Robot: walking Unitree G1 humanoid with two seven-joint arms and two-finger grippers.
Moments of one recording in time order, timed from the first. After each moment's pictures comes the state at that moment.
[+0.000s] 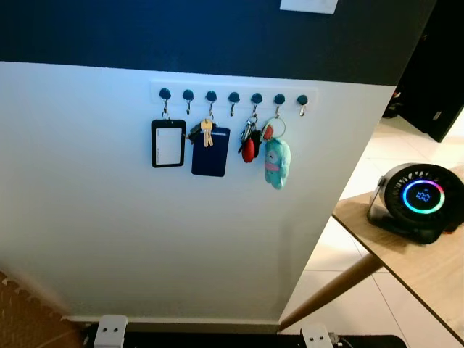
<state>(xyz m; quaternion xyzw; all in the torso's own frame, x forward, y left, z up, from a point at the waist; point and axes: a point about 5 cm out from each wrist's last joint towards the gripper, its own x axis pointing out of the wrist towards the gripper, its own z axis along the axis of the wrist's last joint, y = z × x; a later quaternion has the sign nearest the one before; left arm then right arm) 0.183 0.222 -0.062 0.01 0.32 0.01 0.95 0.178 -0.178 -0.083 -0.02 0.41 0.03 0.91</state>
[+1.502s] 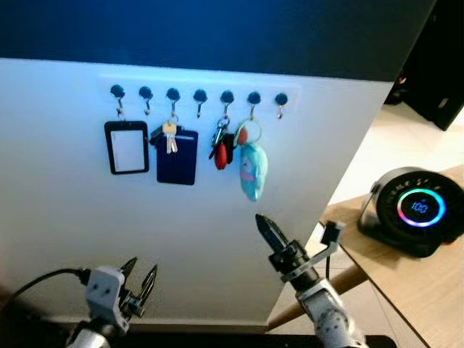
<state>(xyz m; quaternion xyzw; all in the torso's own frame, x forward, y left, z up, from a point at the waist) 0.227 0.202 0.064 0.04 -0.06 -0.18 0.98 0.288 -0.128 0.115 0.48 -0.10 0.38 0.78</state>
